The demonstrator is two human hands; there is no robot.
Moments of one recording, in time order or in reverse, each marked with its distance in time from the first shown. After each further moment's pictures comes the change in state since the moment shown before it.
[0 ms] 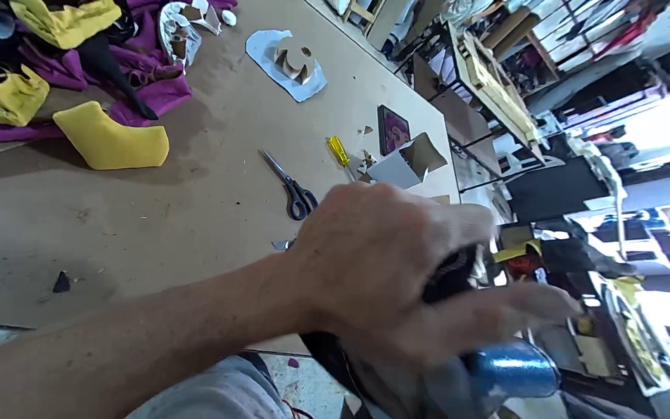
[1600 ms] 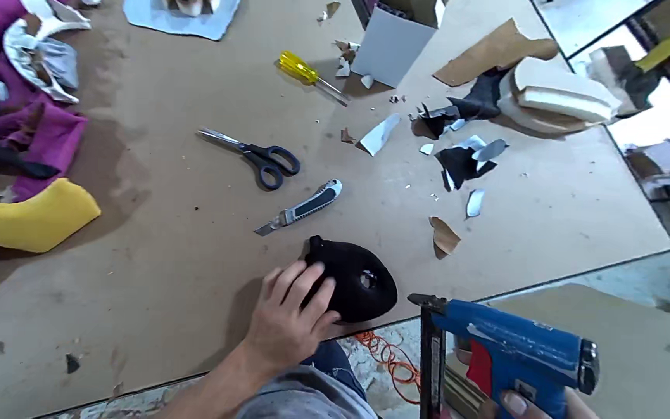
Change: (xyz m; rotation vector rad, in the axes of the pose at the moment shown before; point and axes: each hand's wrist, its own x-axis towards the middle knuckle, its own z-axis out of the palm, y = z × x) left_hand -0.220 -0.065 0.119 0.605 -0.447 -0.187; right_hand -0.105 0.083 -0.029 -0.405 0.828 0.172
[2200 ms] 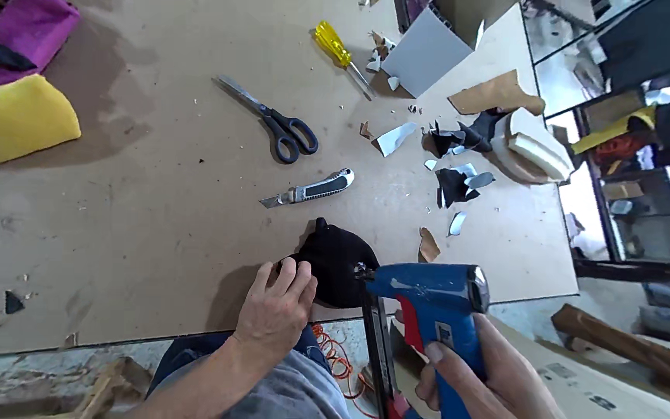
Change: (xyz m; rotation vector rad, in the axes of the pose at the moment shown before) left_hand -0.021 0.019 -0.003 0.229 -0.080 -0.124; right_hand 0.042 -0.093 0.054 -0.454 -0.270 0.026
